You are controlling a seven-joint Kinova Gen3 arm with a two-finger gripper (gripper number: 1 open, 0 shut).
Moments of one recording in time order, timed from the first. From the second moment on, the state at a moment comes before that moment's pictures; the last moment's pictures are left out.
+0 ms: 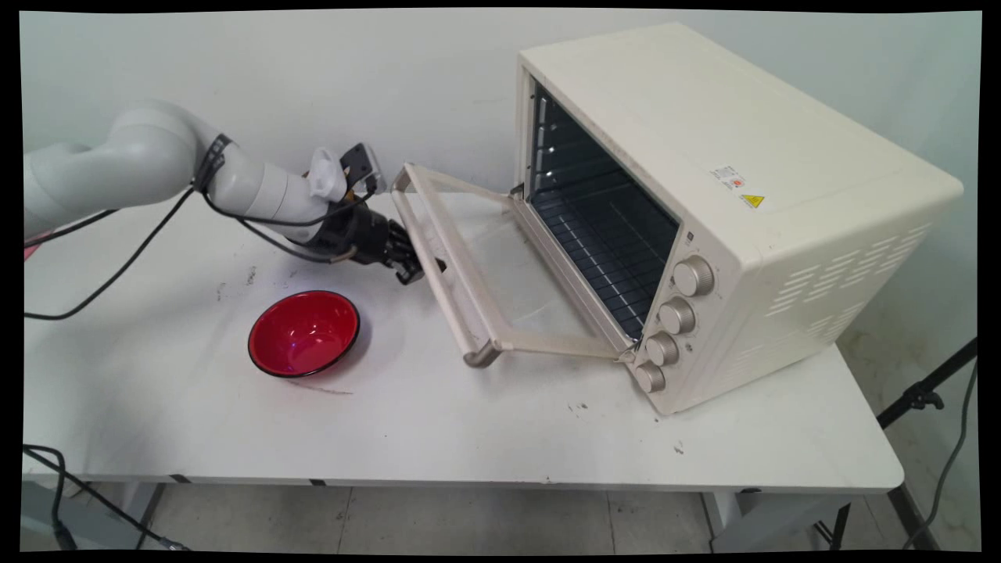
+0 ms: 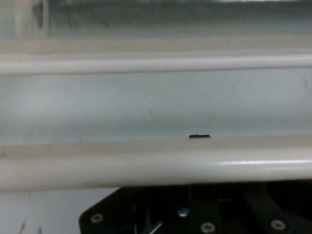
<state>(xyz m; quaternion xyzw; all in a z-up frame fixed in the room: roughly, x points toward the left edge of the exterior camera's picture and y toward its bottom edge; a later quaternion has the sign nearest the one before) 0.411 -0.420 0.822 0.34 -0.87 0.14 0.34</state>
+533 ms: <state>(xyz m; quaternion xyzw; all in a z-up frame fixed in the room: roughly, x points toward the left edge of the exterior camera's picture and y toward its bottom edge) 0.396 -0.436 0.878 0.32 -0.85 0.16 0.38</state>
